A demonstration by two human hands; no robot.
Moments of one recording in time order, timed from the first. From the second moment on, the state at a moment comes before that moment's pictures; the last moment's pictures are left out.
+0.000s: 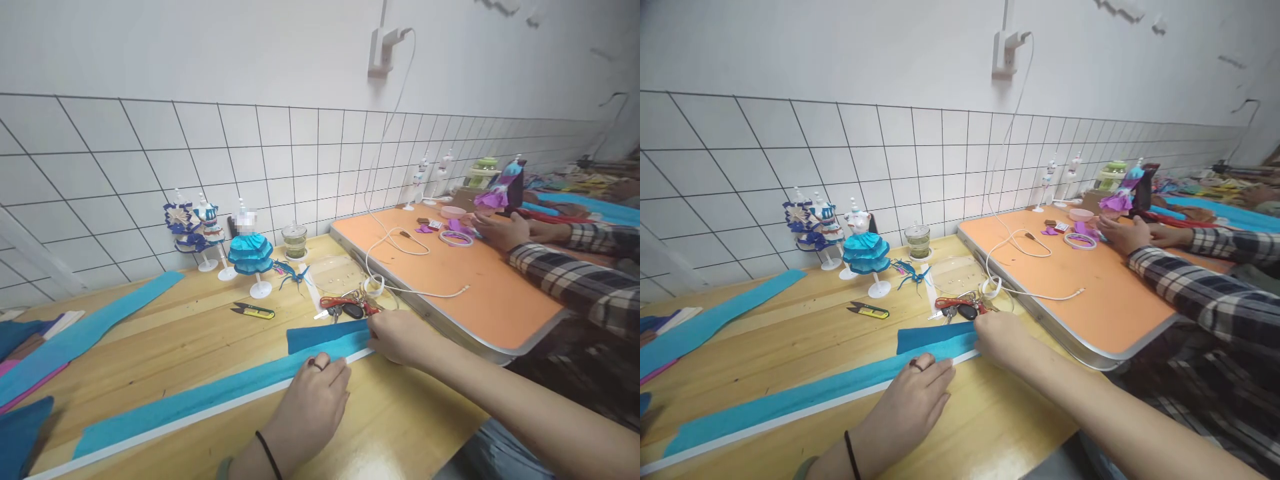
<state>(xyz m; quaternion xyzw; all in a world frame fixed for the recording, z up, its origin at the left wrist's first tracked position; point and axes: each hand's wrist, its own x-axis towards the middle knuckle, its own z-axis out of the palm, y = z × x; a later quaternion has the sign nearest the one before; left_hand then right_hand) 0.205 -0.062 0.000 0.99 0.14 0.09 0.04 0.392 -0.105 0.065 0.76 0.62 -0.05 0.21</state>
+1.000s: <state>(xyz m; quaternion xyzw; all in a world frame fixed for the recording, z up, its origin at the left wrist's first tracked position) 0.242 -0.069 0.001 0.98 0.18 0.09 0.04 0.417 -0.120 0.050 0.78 0.60 -0.02 0.16</state>
